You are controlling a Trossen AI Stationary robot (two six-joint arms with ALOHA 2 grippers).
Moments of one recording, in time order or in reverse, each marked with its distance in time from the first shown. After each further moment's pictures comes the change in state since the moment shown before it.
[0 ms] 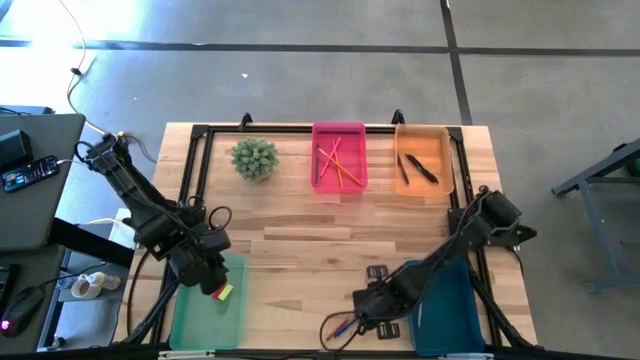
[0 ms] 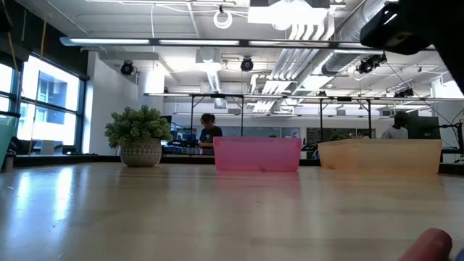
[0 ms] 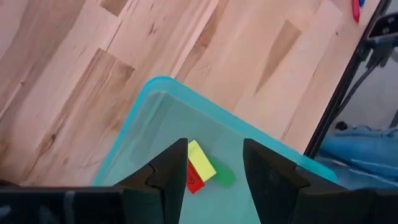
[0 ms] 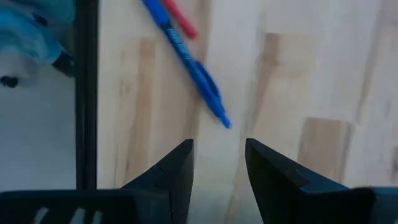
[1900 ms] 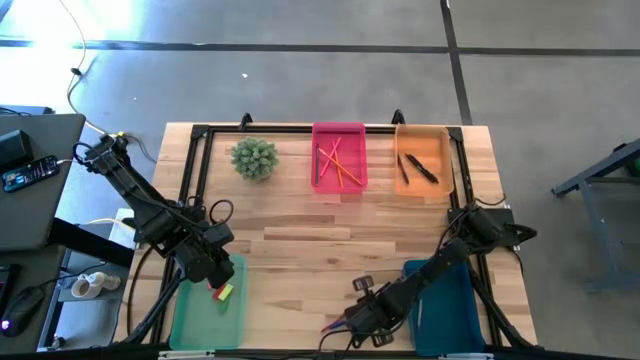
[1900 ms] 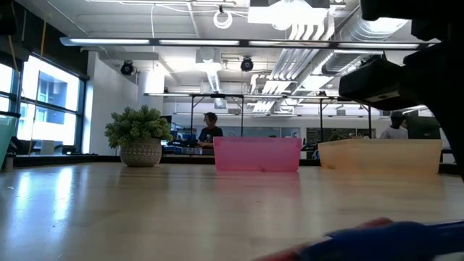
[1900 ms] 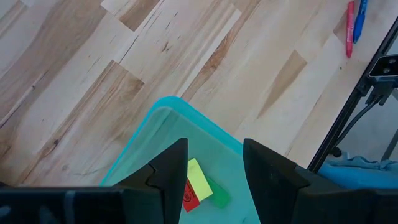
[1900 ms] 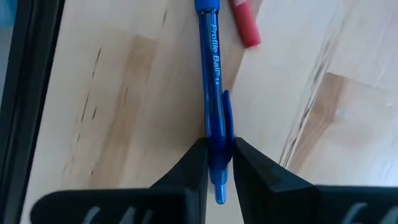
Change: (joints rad) left arm 0.051 0.002 0.000 0.000 -0.034 -0.059; right arm 0.017 0.193 0.000 0.156 0.058 -0.194
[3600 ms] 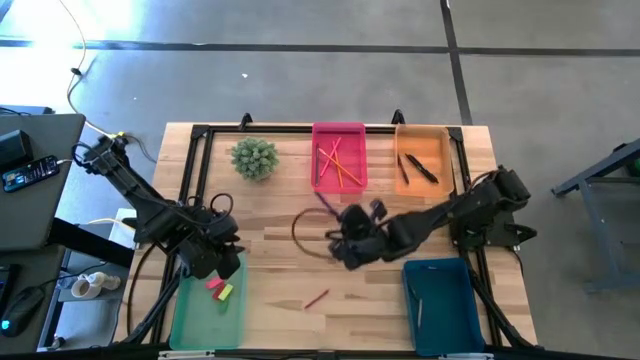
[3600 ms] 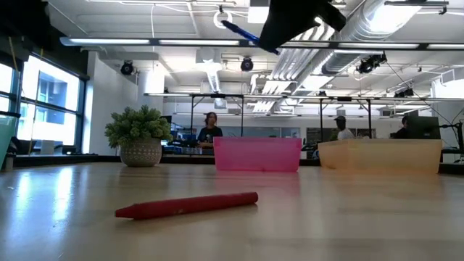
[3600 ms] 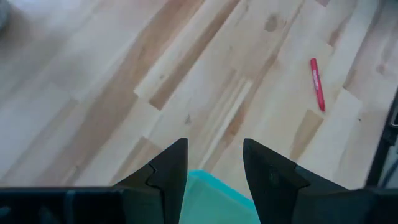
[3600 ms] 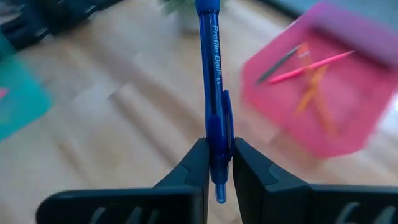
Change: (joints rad) left arm 0.041 0.001 0.000 0.001 -0.238 0.148; right arm -0.283 -0.362 -0.003 -0.080 0.708 0.618
